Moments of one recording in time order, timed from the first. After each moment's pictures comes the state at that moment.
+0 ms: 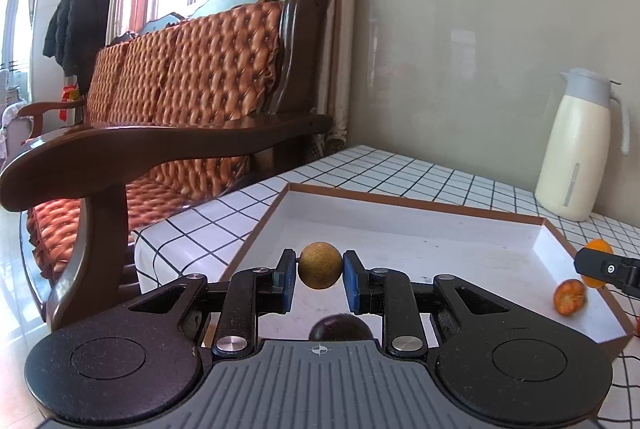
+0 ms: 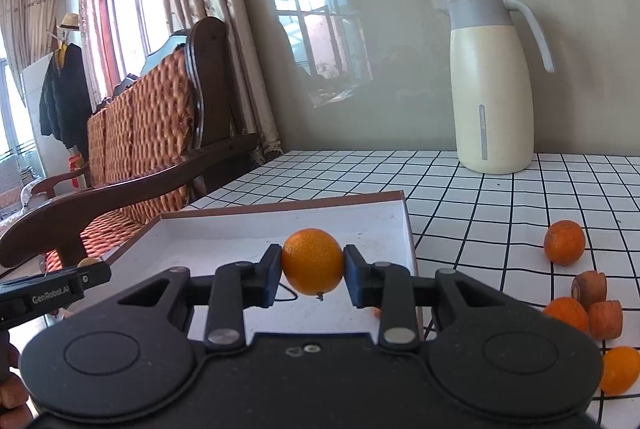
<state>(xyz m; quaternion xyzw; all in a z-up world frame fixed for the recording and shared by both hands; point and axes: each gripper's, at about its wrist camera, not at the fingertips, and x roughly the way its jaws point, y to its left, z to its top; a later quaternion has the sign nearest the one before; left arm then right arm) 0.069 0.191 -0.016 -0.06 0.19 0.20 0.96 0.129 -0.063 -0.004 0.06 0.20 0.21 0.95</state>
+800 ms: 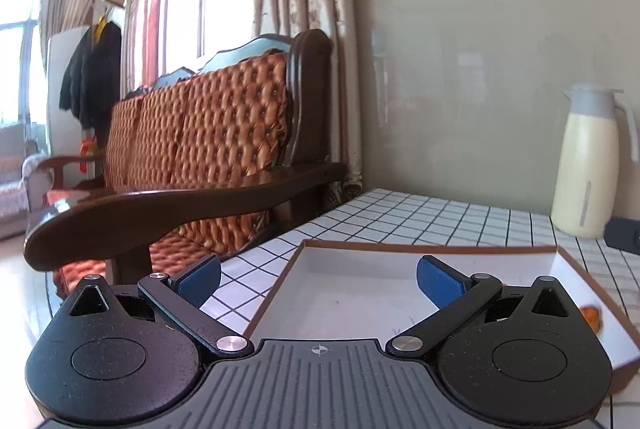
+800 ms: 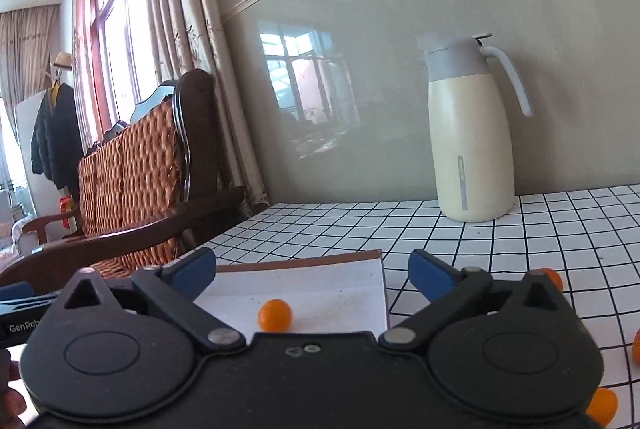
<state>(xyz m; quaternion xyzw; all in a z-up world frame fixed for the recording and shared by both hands) 0.062 0.168 0.006 0.00 0.13 0.23 0.96 0.123 -0.081 0.014 0.08 0.13 0.20 0.97</state>
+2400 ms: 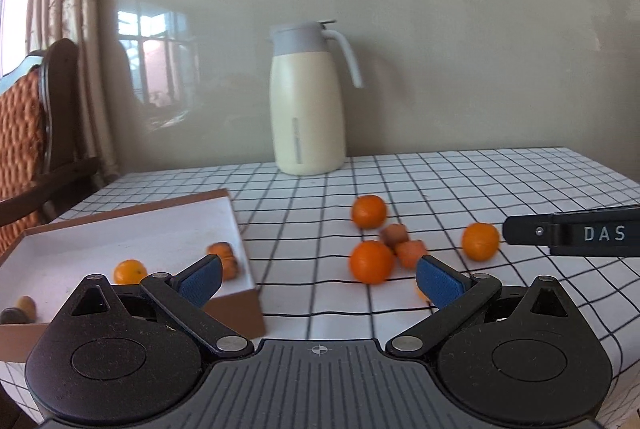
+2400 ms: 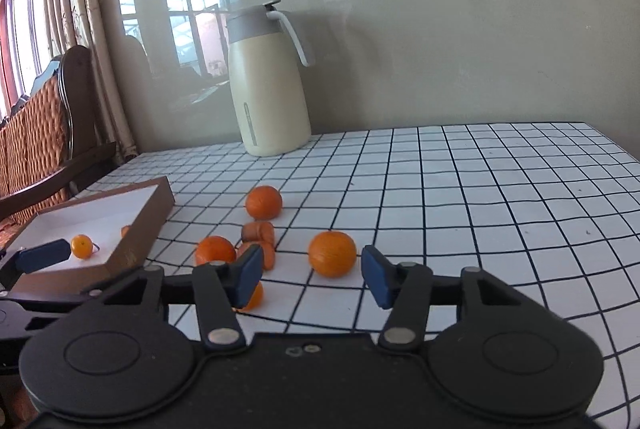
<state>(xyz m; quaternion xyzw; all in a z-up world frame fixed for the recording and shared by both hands) 0.050 -0.068 -0.018 0.07 0.18 -0.05 0.98 0.052 -0.273 -0.008 0.07 0.23 0.05 0.97</state>
